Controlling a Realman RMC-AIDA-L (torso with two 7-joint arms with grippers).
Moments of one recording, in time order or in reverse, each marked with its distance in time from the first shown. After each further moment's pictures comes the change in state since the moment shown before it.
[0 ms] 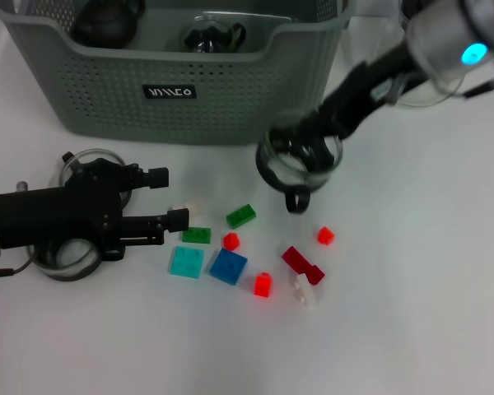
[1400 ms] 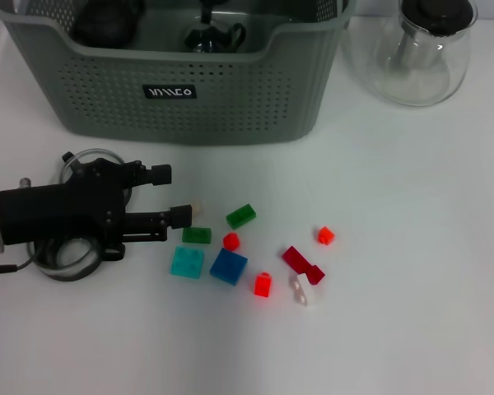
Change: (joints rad) left arm -0.009 -0.002 0.000 -0.002 -0.001 -0.006 -0.003; right arm 0.478 0.016 -0.072 0.704 -0.135 1.014 -0.001
